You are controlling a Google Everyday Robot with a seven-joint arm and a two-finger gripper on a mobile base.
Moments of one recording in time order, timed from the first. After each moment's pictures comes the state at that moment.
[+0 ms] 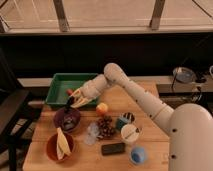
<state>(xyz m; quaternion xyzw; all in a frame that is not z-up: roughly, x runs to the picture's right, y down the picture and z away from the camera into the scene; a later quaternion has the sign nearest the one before) -0.157 0.073 0.741 -0.30 -0.59 -0.06 0.75</state>
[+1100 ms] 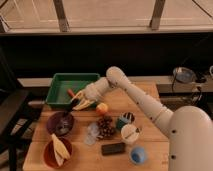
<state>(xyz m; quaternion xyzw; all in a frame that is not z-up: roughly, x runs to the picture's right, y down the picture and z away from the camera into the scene) -0.150 0.081 0.751 -0.31 -0.59 -0.04 0.74</state>
